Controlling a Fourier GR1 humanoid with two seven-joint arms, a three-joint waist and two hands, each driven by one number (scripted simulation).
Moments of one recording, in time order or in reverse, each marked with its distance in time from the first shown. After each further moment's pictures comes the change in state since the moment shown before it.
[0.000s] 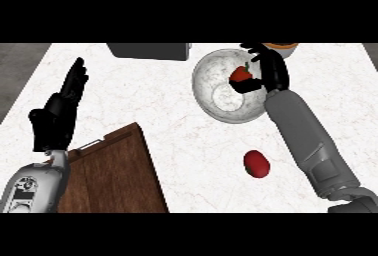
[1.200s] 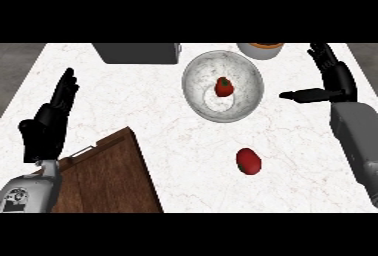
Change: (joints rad) left arm 0.075 0.006 0.036 -0.022 -0.004 -0.016 -0.018; right arm 0.099 -0.242 -0.289 0.119 -0.336 0.532 -0.457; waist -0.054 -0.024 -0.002
